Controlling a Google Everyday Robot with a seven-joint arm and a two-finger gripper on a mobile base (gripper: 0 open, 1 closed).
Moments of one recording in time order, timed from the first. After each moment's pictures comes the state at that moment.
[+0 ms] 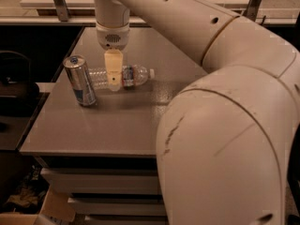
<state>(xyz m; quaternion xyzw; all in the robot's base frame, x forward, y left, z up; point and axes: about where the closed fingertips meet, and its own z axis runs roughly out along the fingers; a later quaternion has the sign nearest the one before) 0.630 0.097 0.866 -0.74 0.66 0.02 0.07</state>
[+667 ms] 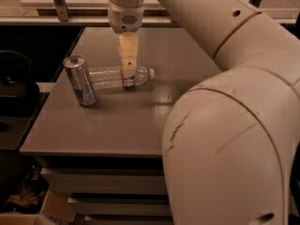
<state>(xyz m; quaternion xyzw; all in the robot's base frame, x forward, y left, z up) 0.637 0.073 0.909 -0.80 0.60 0.03 0.10</state>
